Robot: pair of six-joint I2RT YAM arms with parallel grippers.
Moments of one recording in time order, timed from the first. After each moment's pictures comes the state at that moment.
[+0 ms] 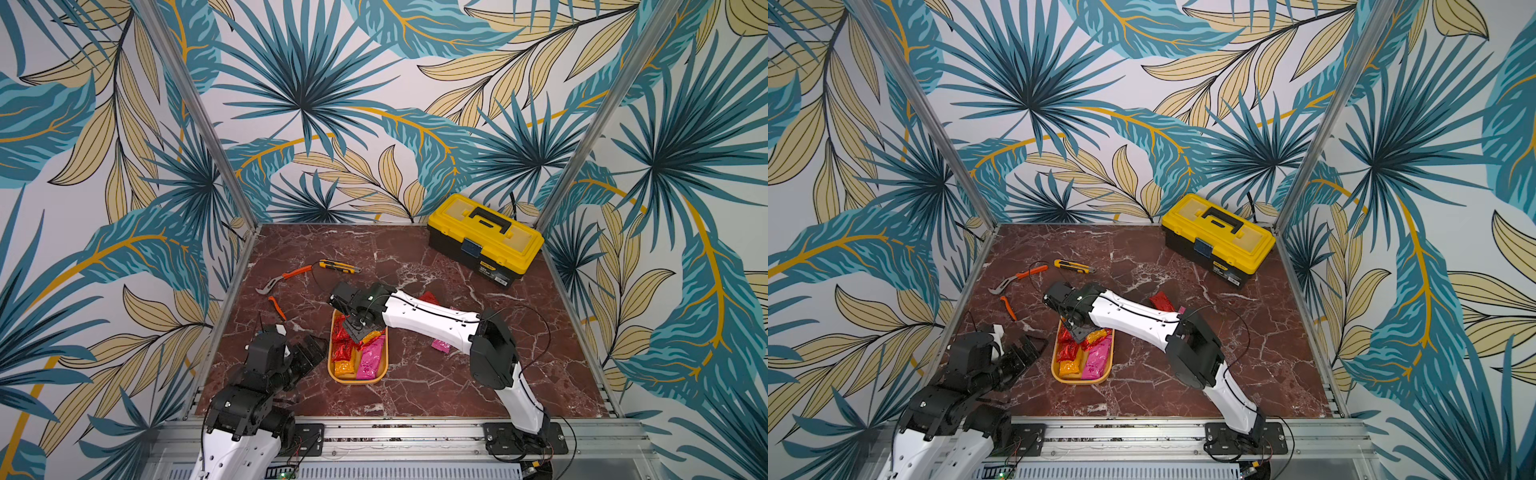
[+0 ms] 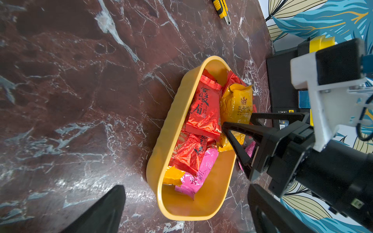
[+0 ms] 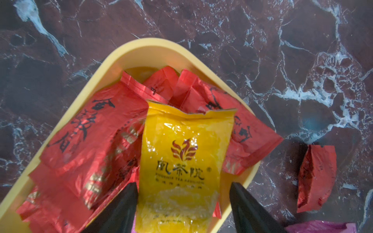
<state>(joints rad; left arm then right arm) -0.22 0.38 0.55 -0.94 0.20 -1.00 1.05 2.19 1.98 -1.05 0.32 0.34</state>
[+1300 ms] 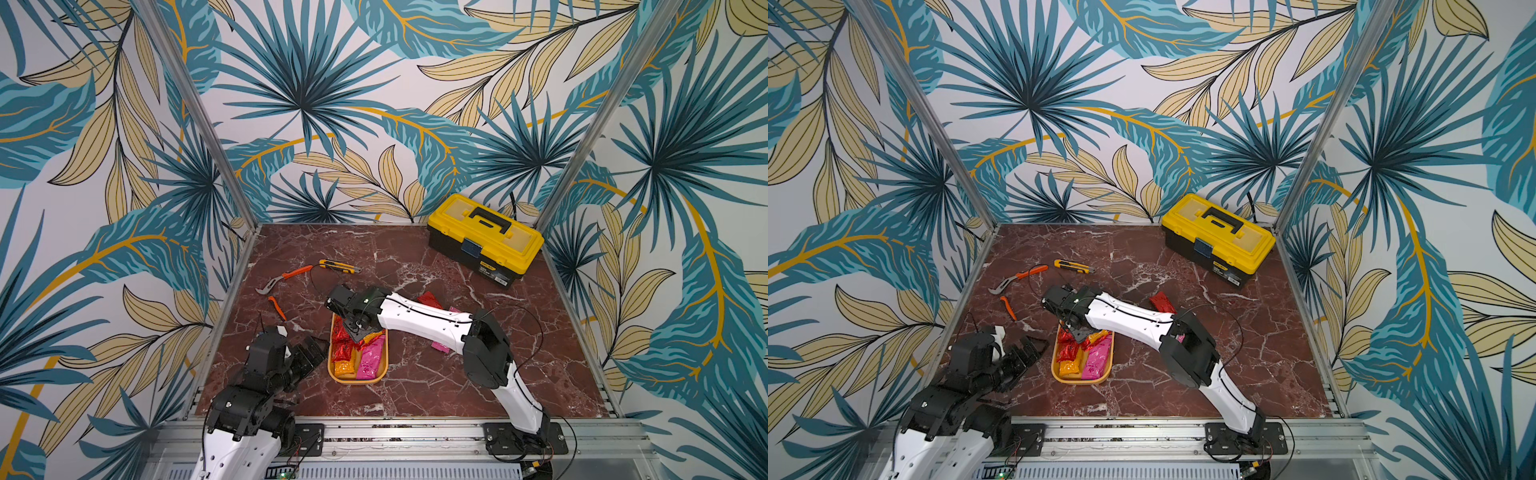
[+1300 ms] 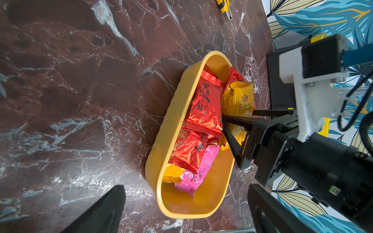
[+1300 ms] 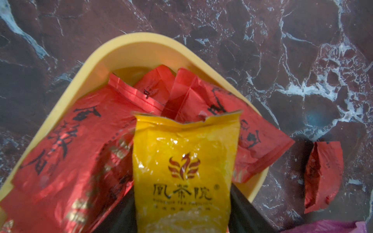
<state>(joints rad) -0.22 0.38 0.54 -0.93 0.22 -1.01 1.06 2.23 1.99 -1.04 0.35 0.38</state>
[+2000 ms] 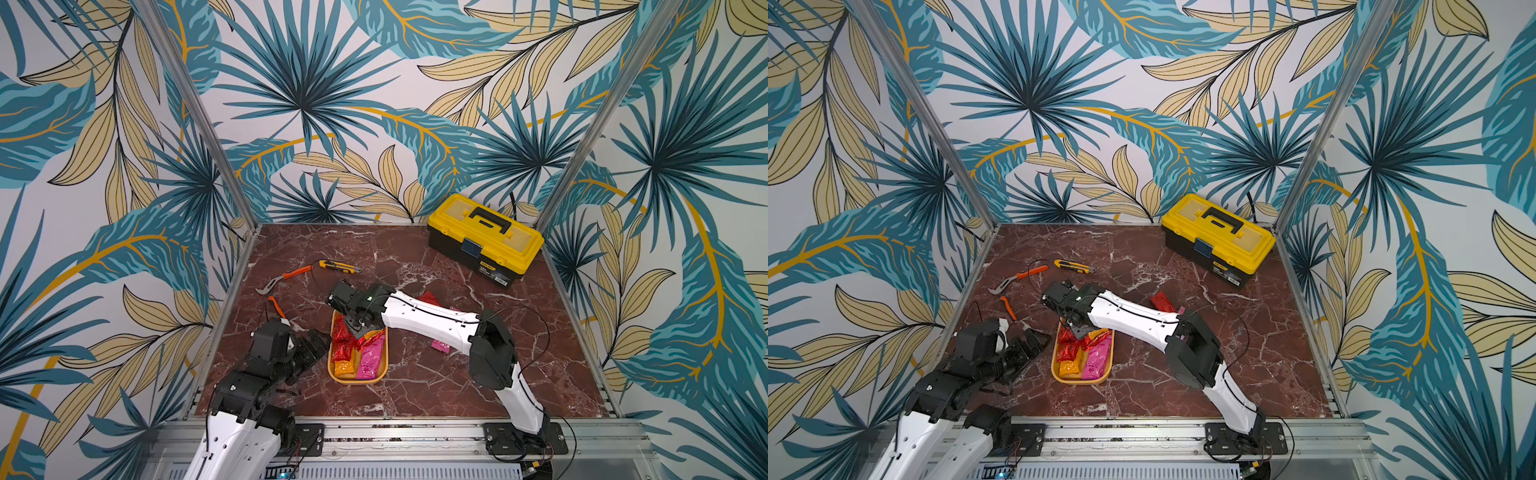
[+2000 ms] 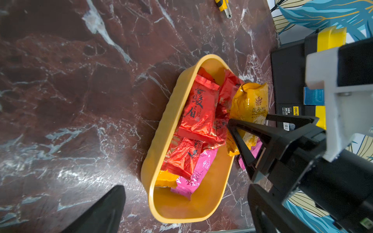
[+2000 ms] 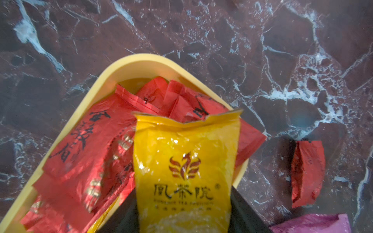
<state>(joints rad) -0.22 0.54 0.62 -0.89 0.23 -0.96 1.05 2.16 1.98 -1.04 0.37 0.38</state>
